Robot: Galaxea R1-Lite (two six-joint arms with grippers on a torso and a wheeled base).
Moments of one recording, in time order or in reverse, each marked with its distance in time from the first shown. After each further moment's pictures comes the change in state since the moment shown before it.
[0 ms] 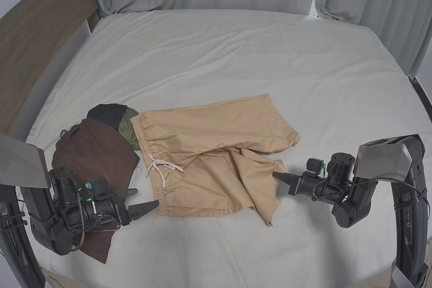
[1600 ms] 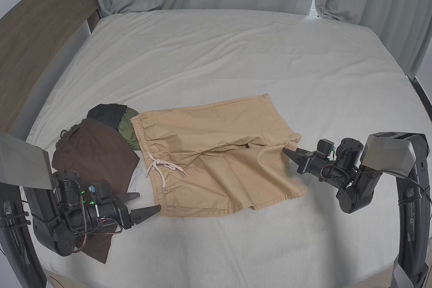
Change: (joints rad) left arm -0.006 0.032 0.001 0.000 0.000 0.026; right arm -0.081 -0.004 -0.140 0.001 -0.064 -0.089
